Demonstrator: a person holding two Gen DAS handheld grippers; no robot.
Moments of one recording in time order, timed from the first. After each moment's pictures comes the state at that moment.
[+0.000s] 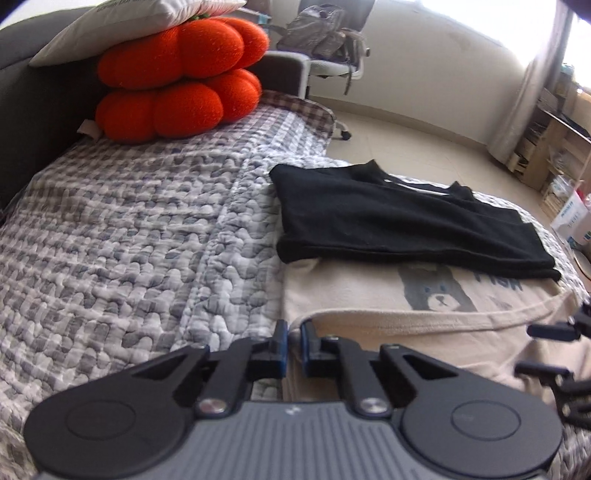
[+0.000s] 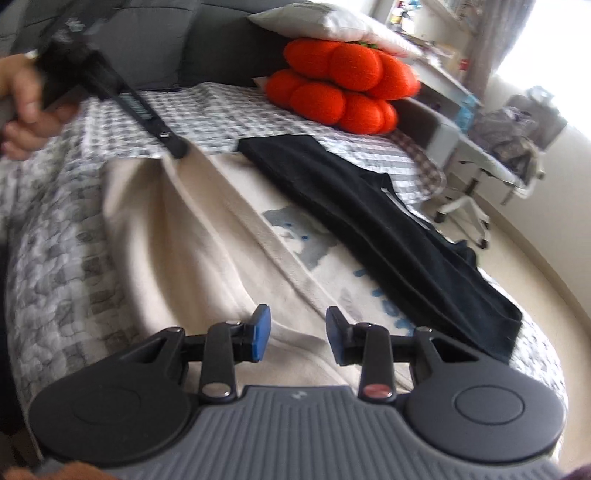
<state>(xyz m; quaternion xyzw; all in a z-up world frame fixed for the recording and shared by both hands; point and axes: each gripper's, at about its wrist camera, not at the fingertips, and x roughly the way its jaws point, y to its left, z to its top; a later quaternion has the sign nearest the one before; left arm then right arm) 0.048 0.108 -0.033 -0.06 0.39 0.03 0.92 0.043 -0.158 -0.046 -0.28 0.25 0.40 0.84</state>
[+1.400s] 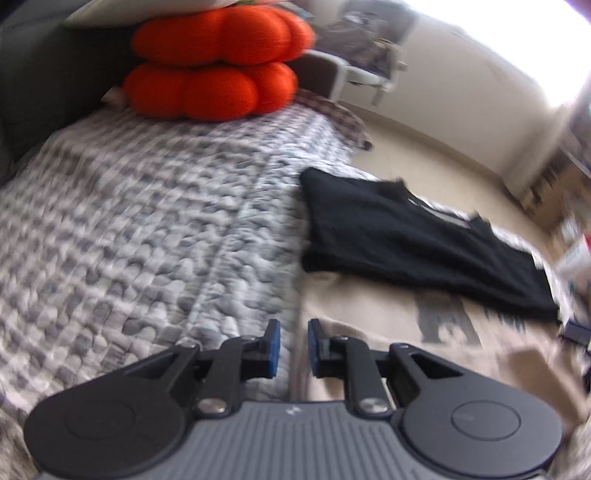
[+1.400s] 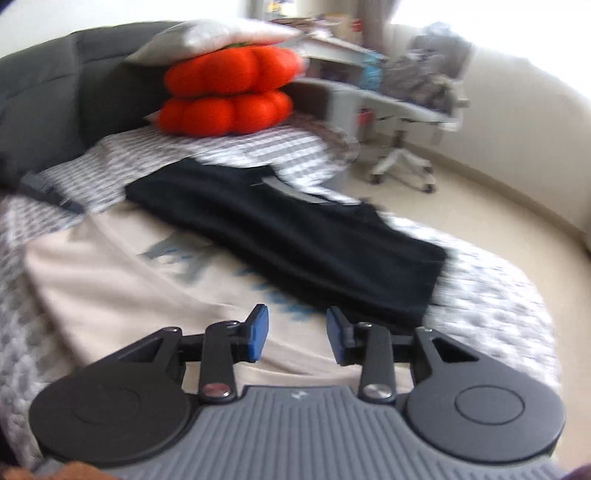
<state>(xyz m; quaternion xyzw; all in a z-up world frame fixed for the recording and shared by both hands) 0.051 0.118 -0.034 -0.11 0.39 0.05 0.92 0.100 -0.235 -0.024 -0.12 0.30 0.24 0.92</state>
